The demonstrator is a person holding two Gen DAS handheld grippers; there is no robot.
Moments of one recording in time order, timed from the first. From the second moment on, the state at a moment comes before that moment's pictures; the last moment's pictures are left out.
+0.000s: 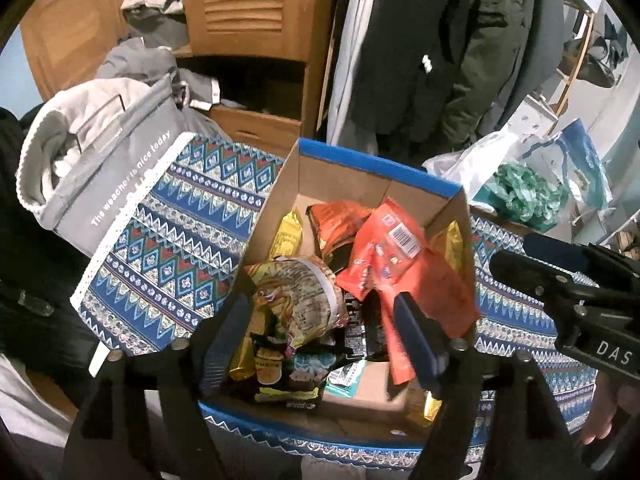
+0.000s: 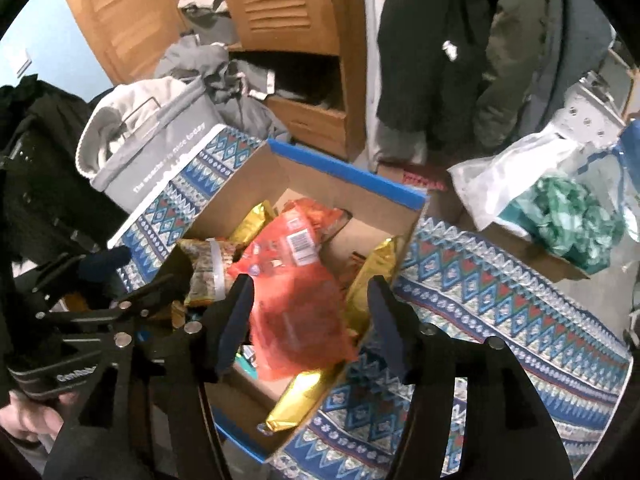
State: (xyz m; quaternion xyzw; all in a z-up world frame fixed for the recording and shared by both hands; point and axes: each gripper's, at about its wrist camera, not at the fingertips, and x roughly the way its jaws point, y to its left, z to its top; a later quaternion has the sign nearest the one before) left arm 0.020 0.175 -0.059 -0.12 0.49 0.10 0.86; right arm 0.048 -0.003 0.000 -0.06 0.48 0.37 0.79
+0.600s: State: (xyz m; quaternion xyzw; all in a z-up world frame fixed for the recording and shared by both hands) left arm 0.000 0.136 -0.013 -0.07 0.46 0.07 0.88; right arm 0.013 -0.071 0.044 -0.04 0.42 0.34 0.84
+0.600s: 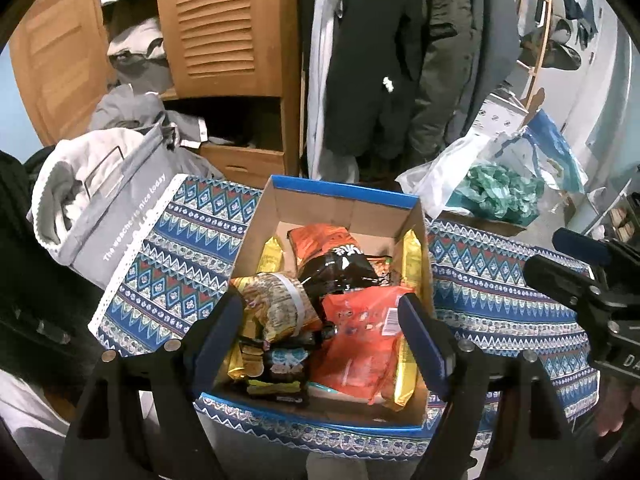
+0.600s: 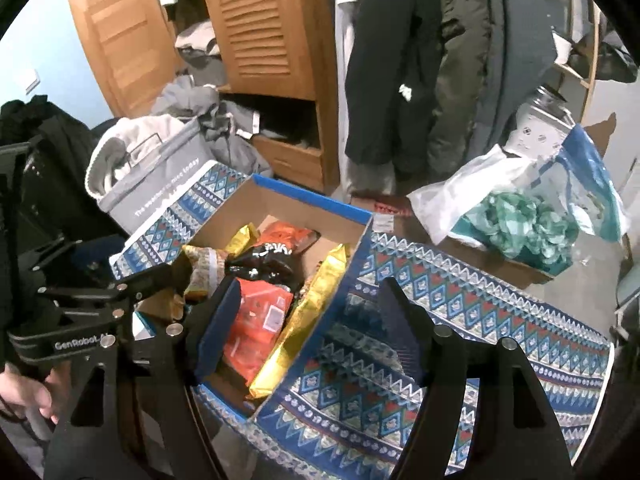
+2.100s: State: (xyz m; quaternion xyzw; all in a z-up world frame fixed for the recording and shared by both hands) left arm -0.009 0.086 0.010 -0.02 0.44 0.07 0.90; right arm 0.009 -0.133 0.042 0.02 0.42 0.33 0.84
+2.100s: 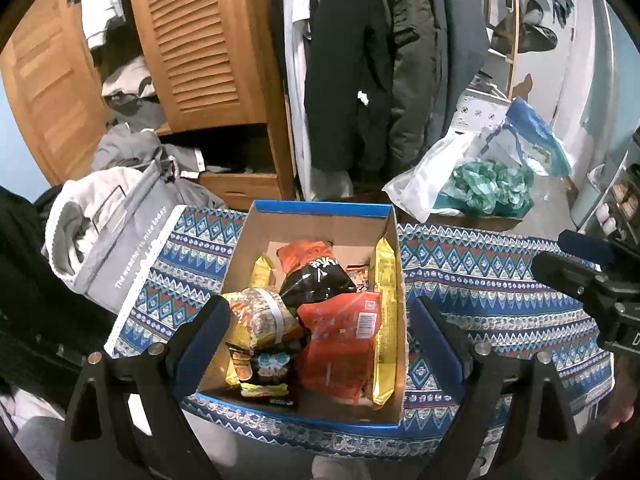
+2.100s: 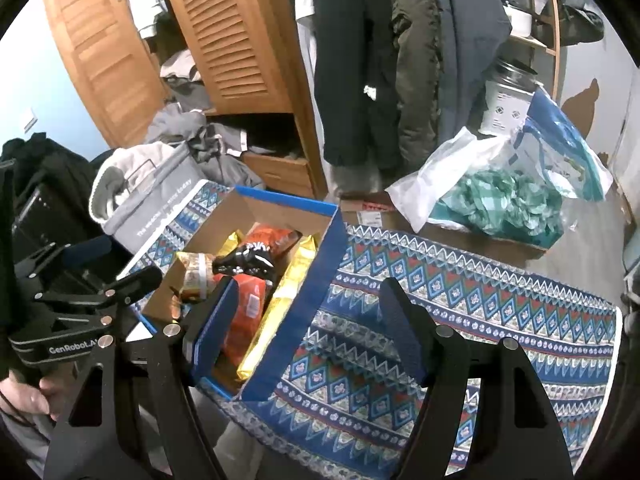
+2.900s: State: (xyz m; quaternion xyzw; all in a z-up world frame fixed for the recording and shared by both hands) left arm -0.010 0.084 0.011 -0.03 0.44 0.06 0.89; right arm 0.008 -0.132 0.043 0.02 0.42 0.33 0.84
